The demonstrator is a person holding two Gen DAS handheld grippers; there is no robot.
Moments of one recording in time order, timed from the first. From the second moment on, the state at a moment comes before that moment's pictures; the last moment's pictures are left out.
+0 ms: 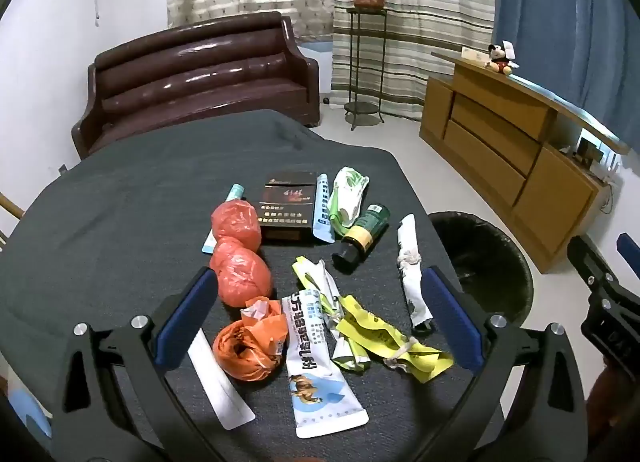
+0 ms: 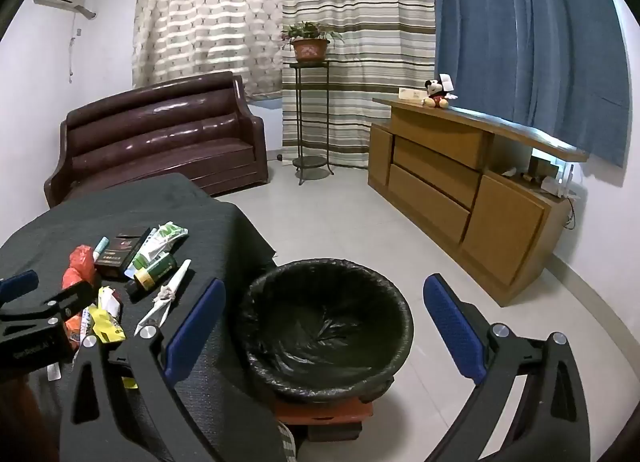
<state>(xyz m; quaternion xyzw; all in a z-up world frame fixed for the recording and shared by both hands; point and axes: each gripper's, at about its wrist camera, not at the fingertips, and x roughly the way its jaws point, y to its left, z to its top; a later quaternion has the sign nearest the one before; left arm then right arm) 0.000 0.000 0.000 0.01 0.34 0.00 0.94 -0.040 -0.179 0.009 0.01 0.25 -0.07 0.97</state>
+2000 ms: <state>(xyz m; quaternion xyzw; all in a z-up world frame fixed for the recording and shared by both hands) 0.001 0.001 0.011 0.01 0.33 0.00 0.94 -0.041 -0.176 0.013 0.02 0.25 -0.06 0.97</state>
